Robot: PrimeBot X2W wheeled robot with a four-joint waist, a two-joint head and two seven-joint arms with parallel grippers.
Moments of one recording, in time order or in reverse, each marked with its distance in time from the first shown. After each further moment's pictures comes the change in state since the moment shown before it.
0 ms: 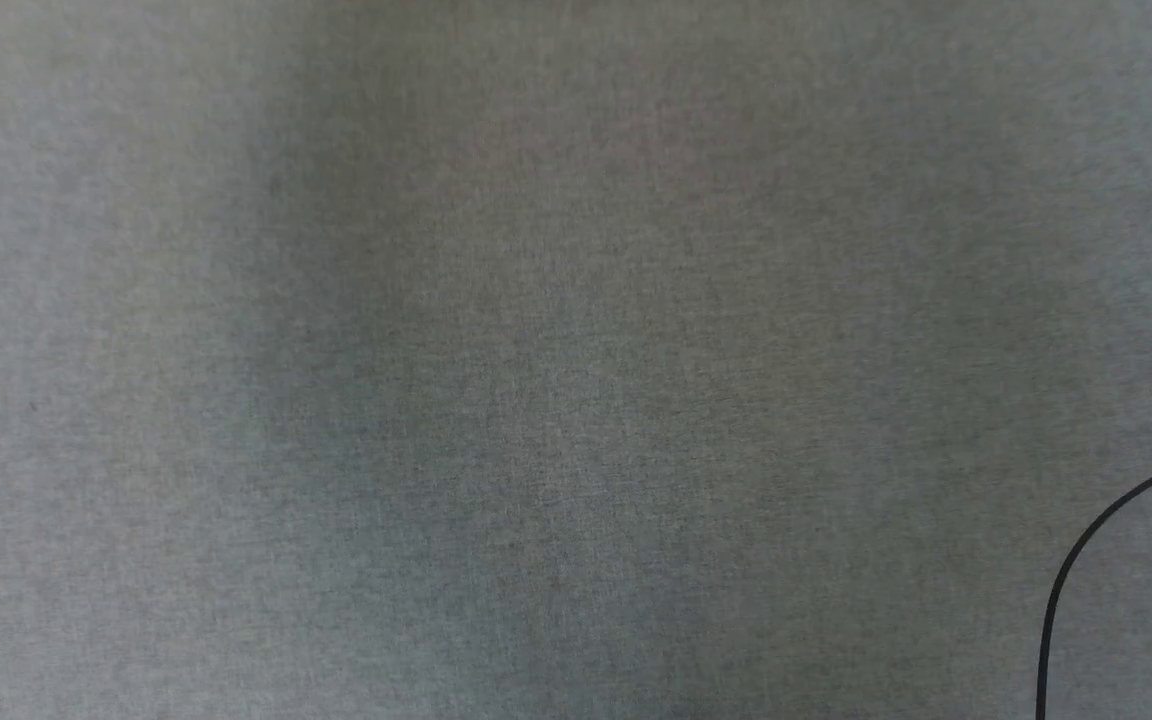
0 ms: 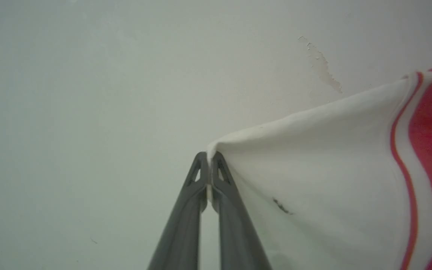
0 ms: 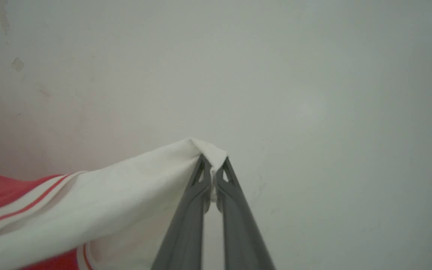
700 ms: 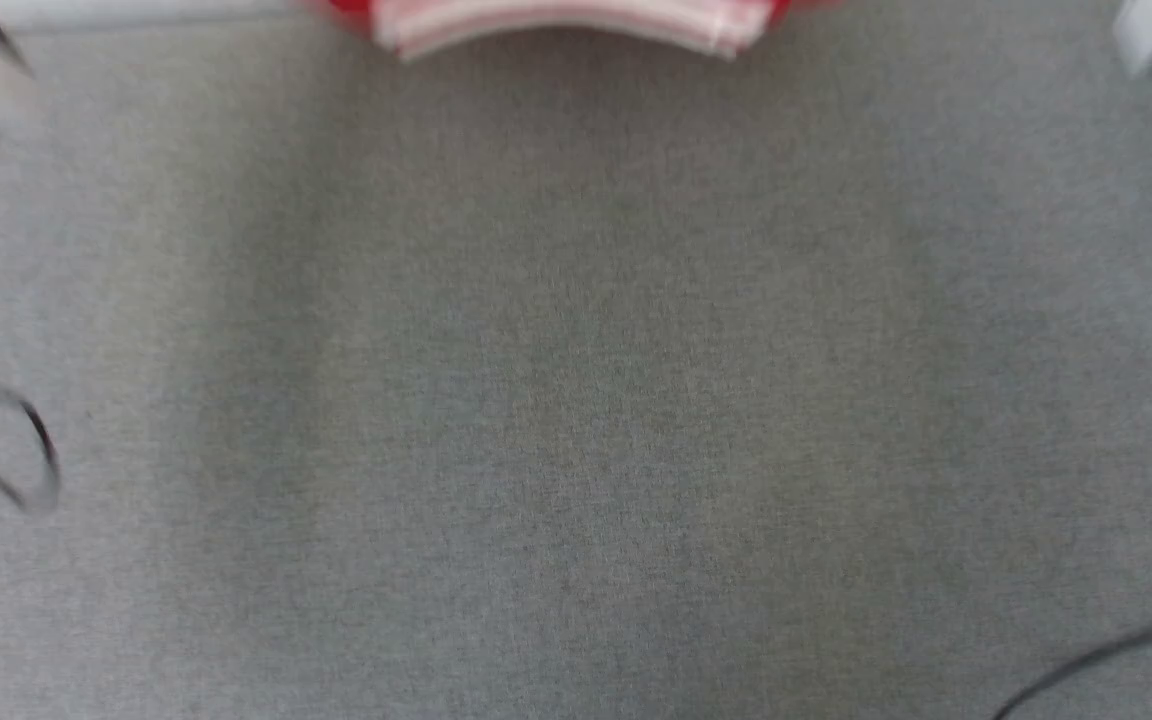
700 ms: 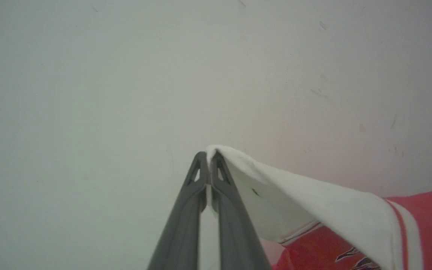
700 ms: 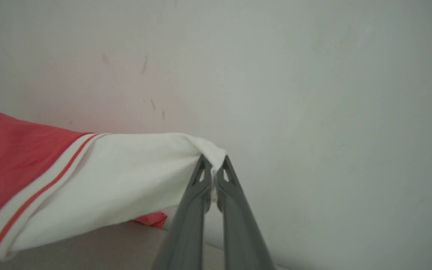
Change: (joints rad) left arm 0.861 -0.008 0.416 -0.336 0.007 0.009 0.000; right arm 0.531 -0.018 0.173 -0.077 0.130 0.000 -0.111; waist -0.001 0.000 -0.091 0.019
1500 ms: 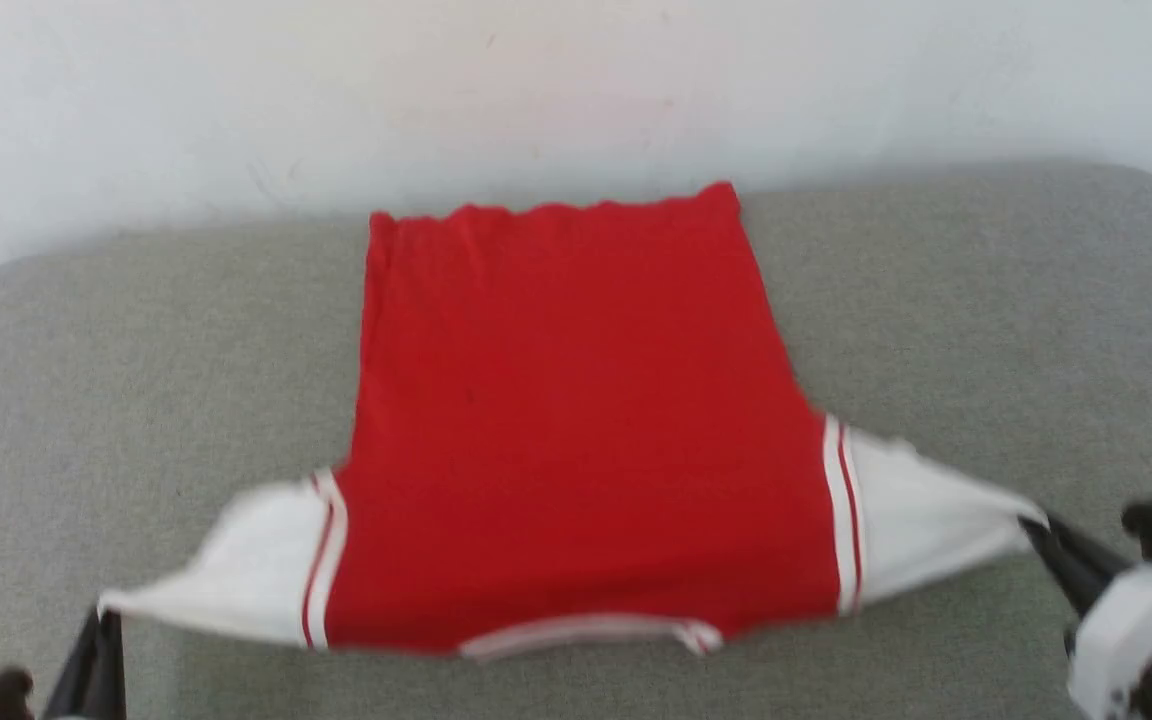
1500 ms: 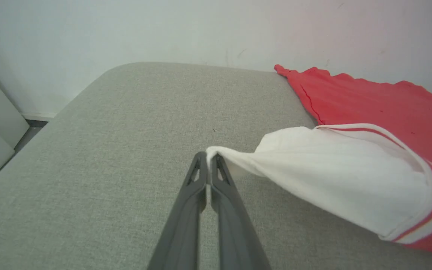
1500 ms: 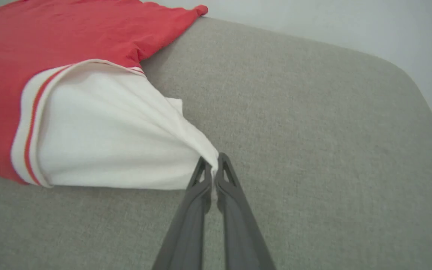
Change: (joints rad) left arm 1.095 -0.188 0.310 -0.140 0.037 -0.024 0.000; right arm 1.022 -0.168 -0.083 -0.424 0.079 0.002 0.157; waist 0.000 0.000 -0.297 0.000
